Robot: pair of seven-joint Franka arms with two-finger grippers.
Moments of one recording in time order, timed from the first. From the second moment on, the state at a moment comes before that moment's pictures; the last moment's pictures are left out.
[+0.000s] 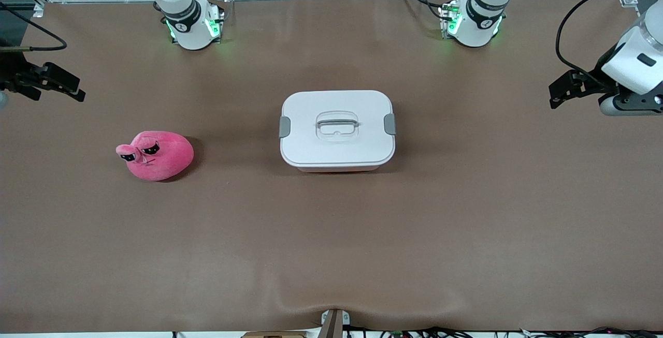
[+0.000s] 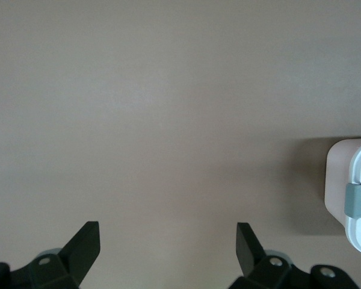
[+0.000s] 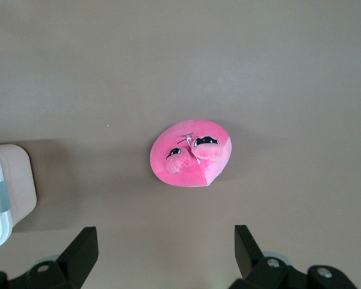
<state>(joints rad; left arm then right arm) -0.06 -0.02 -0.05 -1.61 0.05 1.59 -0.08 -0.01 -0.05 -0.03 -1.60 0.03 1.53 0.02</state>
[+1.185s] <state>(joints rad) -0.06 0.12 -0.01 -1.49 0.04 1.60 -0.12 -0.01 -0.05 -0.03 -1.59 0.03 1.52 0.01</state>
